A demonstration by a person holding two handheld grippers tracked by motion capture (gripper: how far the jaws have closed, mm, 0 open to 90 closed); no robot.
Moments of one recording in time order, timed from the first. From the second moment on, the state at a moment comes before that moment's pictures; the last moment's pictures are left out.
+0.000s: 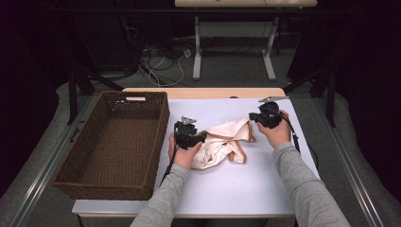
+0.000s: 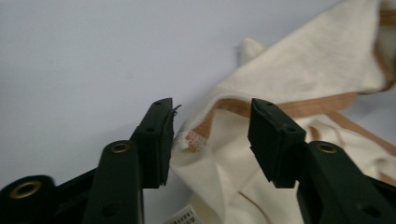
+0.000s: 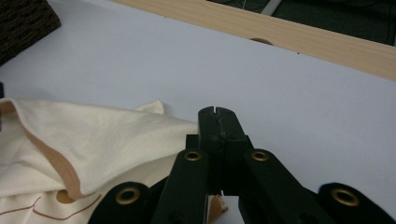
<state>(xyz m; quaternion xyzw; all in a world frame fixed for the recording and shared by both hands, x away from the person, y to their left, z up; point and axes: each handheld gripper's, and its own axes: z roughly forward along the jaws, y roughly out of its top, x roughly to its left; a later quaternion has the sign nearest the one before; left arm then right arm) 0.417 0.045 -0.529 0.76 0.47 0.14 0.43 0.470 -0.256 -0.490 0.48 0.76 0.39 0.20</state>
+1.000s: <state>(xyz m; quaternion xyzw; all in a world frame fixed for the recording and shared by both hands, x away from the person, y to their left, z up) 0.378 -0.009 -0.558 0.82 0.40 0.15 0.37 0.465 -0.263 -0.496 0.49 0.75 0.40 0.19</state>
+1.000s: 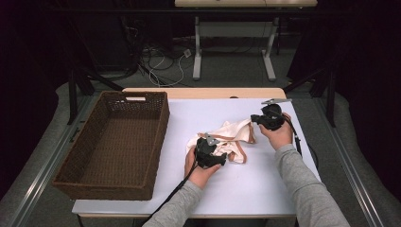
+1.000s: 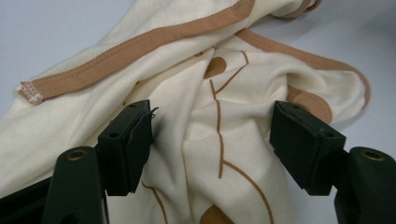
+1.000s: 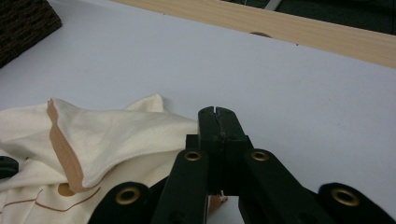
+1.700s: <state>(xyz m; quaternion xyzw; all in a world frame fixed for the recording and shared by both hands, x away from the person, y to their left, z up) 0.385 0.016 -0.559 0.82 0.42 0.16 0.37 0.445 -0.268 -0.495 0.47 0.75 0.42 0.19</state>
